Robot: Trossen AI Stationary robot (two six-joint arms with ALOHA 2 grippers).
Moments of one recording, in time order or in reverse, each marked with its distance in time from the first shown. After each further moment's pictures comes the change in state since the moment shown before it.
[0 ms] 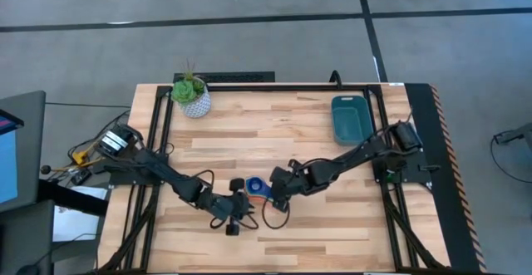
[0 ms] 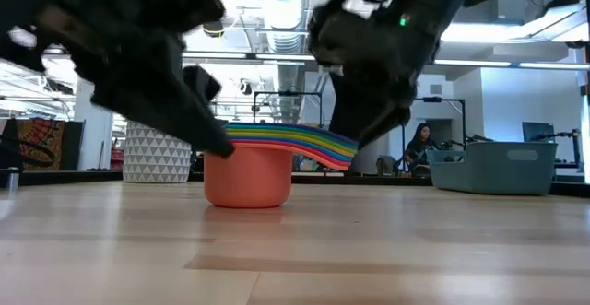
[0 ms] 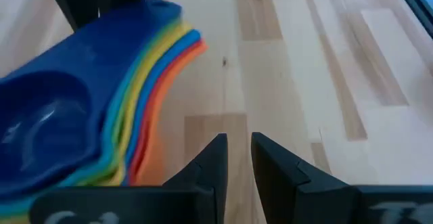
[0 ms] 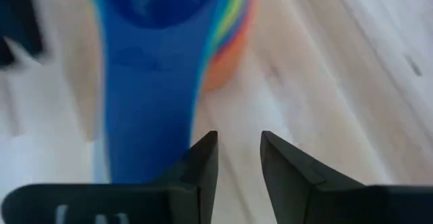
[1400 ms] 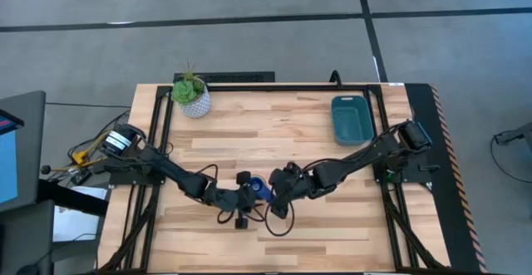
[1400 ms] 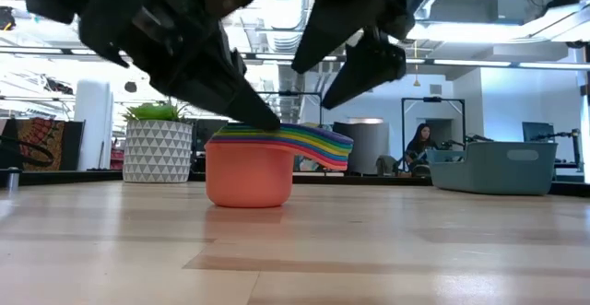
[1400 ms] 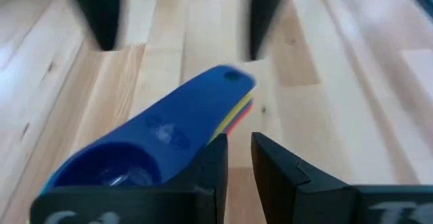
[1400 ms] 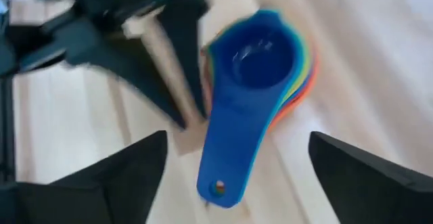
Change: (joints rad) left arm 0.061 0.027 0.043 0.076 -0.046 0.114; right arm 0.056 -0.075 0.093 -0.043 0.011 0.036
